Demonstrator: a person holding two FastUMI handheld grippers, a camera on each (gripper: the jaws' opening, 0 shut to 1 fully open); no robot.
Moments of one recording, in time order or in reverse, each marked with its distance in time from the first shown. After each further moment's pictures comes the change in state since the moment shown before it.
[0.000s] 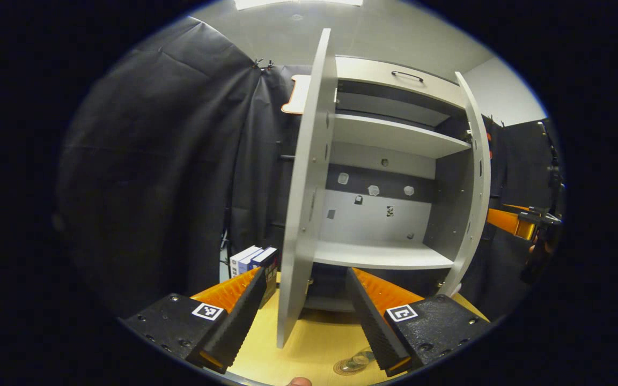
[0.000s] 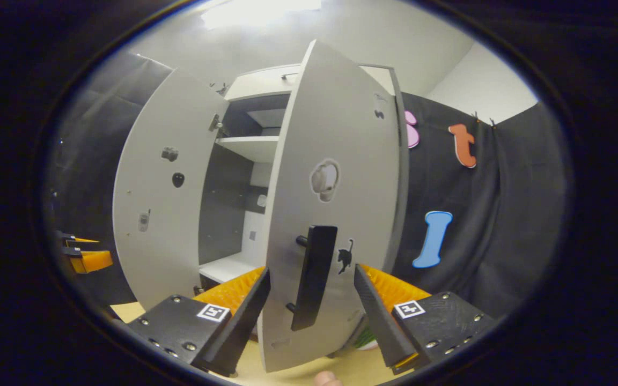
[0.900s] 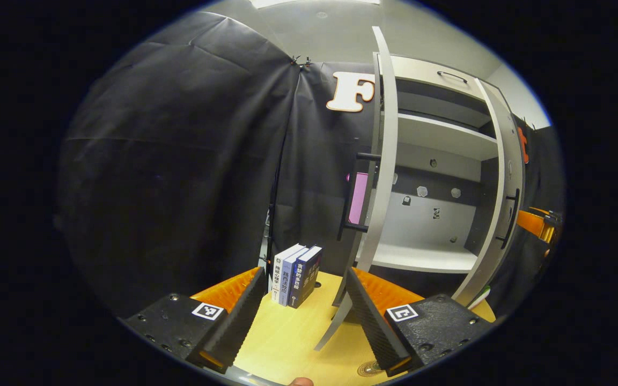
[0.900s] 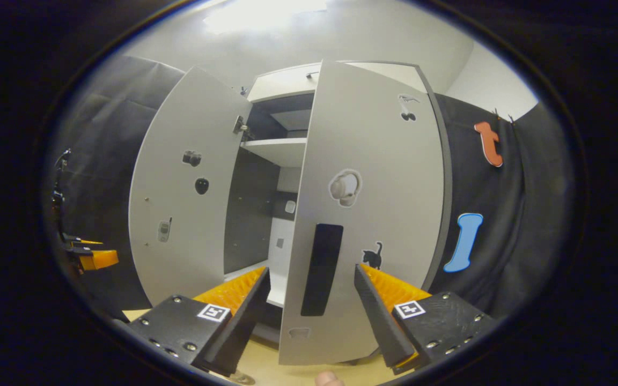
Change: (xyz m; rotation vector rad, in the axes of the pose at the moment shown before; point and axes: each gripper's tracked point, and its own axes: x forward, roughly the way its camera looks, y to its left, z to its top) left arm 0.015 0.070 -0.005 -0.043 0.017 0.173; right arm 0.025 0.033 -0.003 0.007 -0.004 0.073
